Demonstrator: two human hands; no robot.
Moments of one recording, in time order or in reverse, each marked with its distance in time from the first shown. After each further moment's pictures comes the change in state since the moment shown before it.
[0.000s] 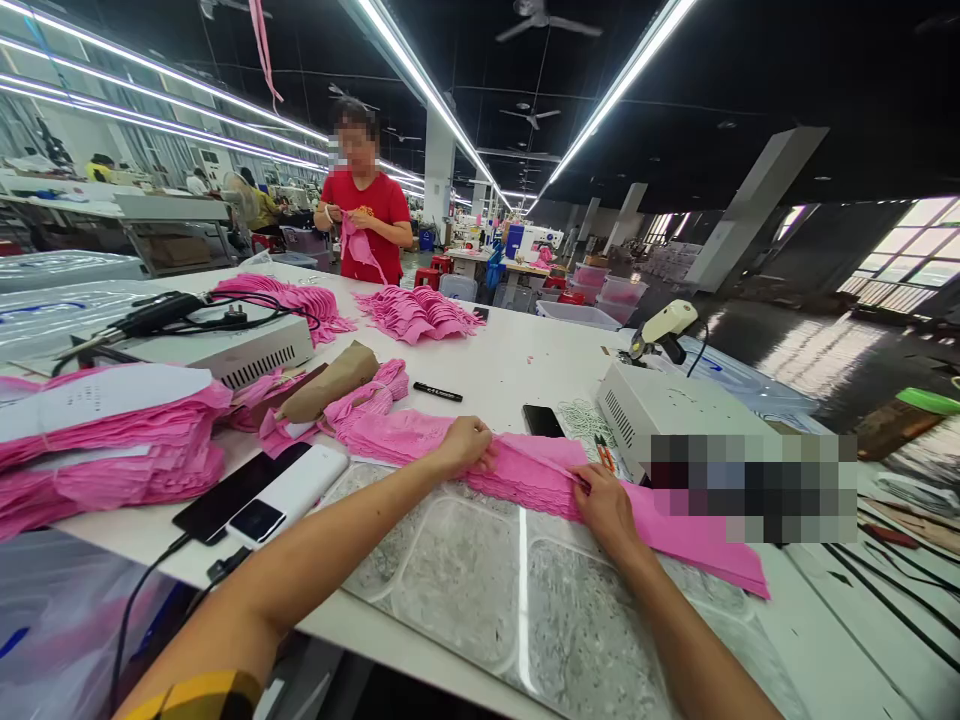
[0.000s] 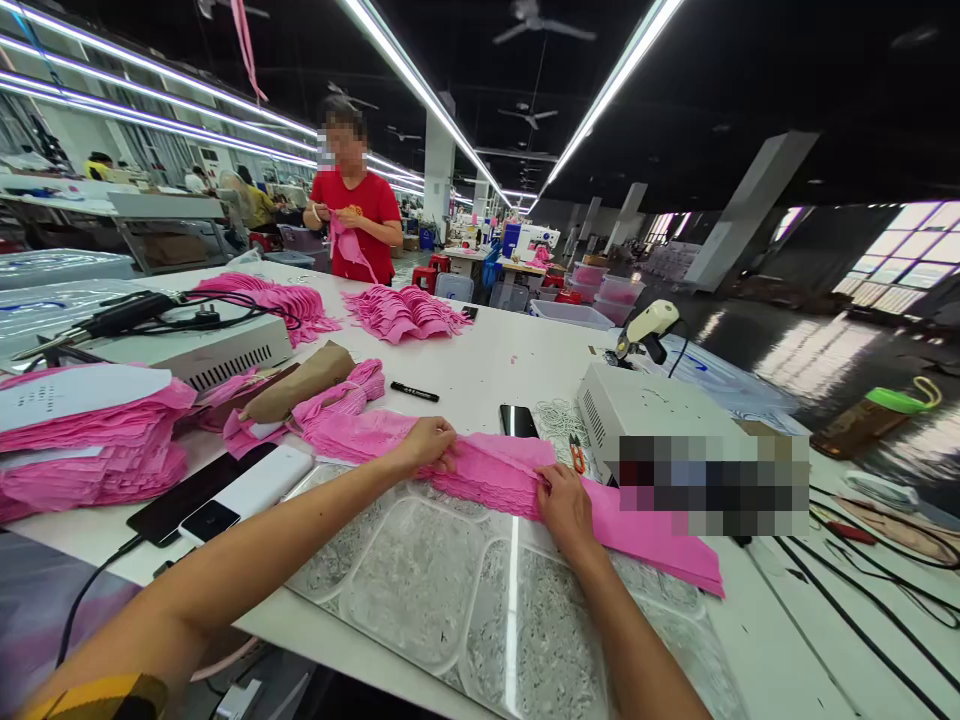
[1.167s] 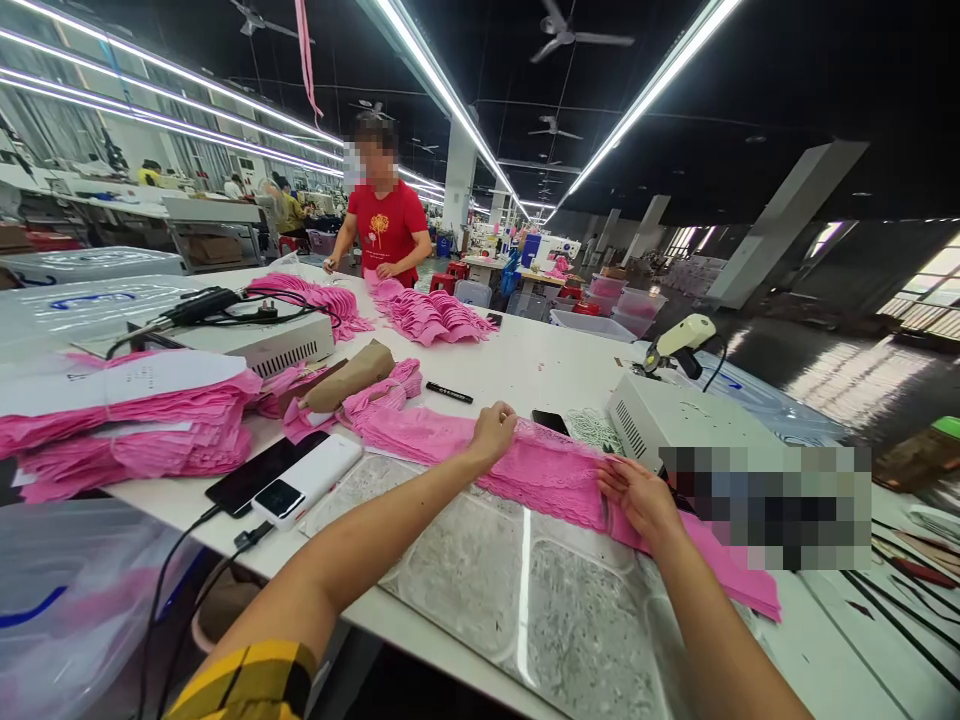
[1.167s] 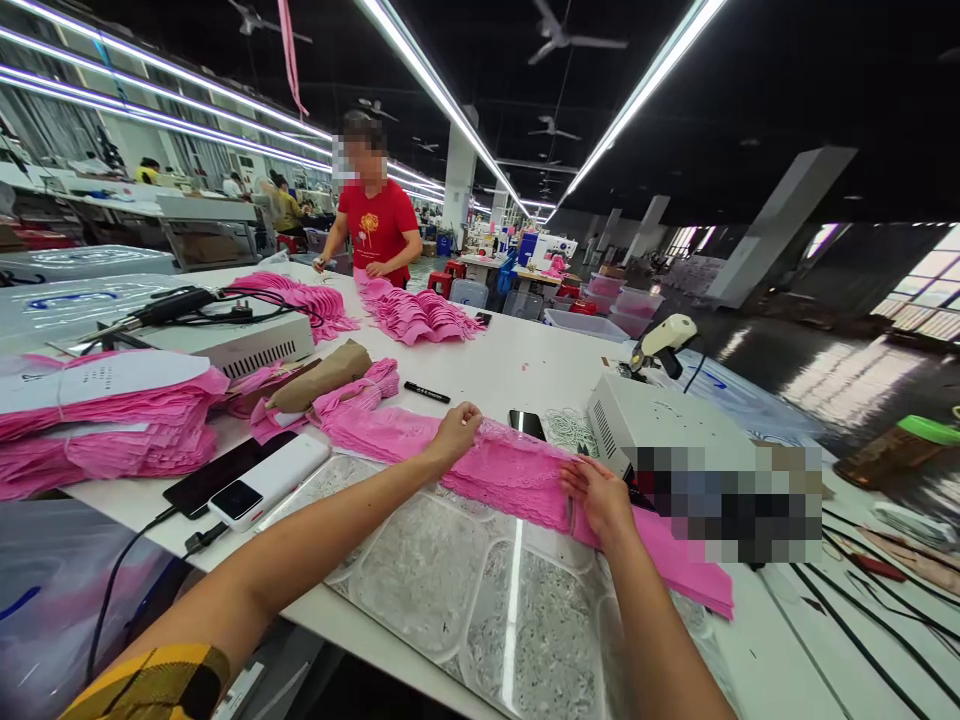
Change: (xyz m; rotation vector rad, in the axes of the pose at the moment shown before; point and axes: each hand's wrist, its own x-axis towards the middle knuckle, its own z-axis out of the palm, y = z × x) left_hand 0.021 0.012 0.031 -0.691 0.113 0.025; right_hand 0.034 0.029 -0.023 1.005 -0.088 0.667
